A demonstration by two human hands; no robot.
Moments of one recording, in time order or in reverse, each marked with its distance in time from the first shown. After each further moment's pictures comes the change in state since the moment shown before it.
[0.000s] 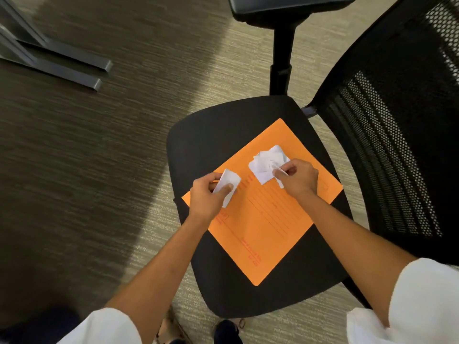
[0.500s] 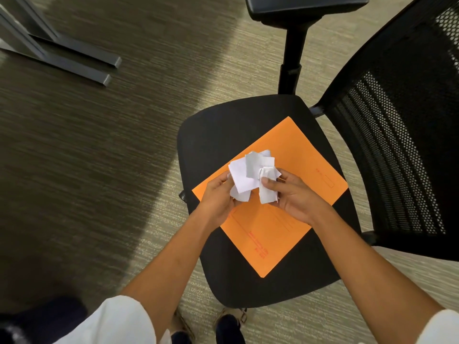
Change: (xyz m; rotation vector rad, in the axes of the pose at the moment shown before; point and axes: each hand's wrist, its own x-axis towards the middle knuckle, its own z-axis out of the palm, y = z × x) left_hand -0.015 0.009 0.000 -0.627 -0.251 -0.301; right_hand -0.055 -0.029 -0.008 0.747 -0.733 0.283
